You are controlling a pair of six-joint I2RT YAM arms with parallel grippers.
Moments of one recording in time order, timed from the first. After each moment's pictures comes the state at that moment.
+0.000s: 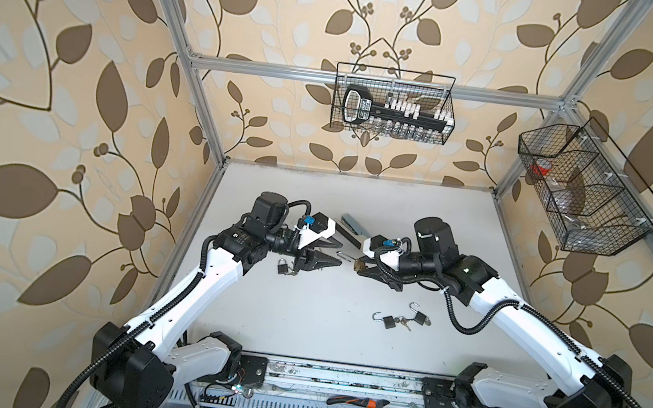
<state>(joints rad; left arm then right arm) -0.37 1.14 1.00 -0.45 1.07 0.54 0.63 1.23 1.05 -0.45 -0.64 -0.56</state>
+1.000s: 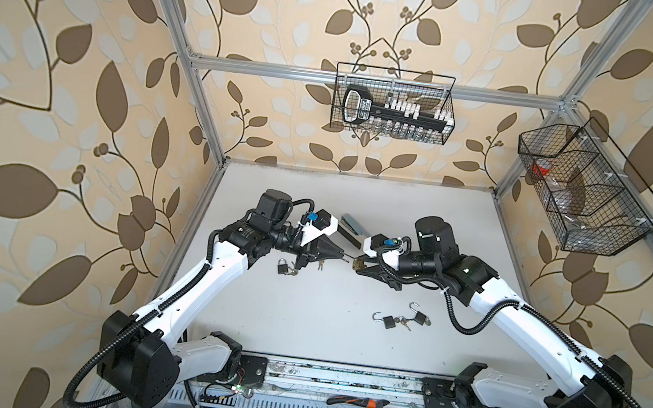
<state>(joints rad) -0.37 1.19 1.03 -0.45 1.10 0.48 0.63 1.21 1.04 -0.39 -0.65 -0.52</state>
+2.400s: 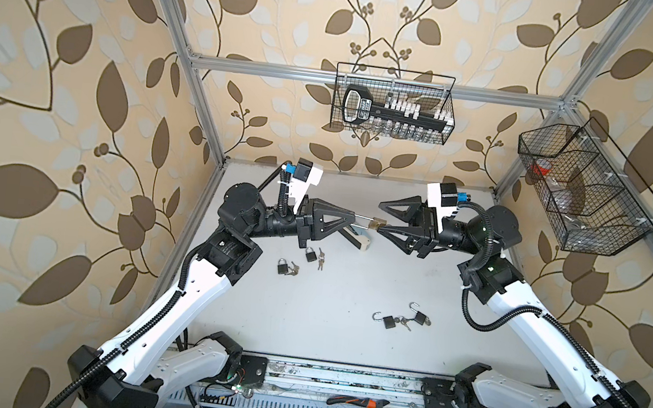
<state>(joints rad) -0.46 1.02 1.07 0.21 0.97 -0.66 0.48 1.16 1.09 0.39 -0.97 0.24</state>
